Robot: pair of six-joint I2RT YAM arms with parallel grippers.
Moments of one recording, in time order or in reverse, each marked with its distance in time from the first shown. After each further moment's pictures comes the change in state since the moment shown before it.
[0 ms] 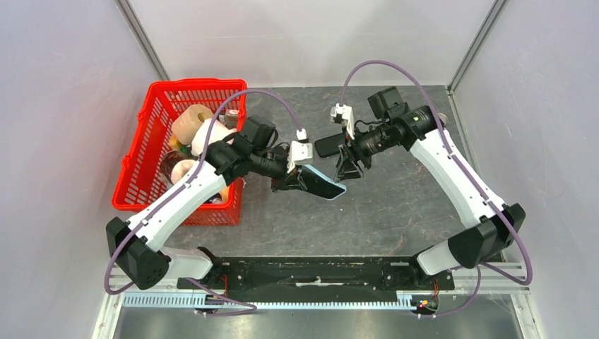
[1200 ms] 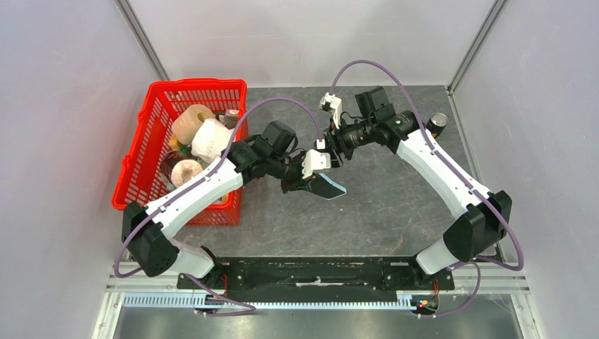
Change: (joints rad) left arm -0.098 0.110 0.019 -0.013 -0.251 0.092; right arm 0.045 0.039 -0.093 0.443 0.058 0.334
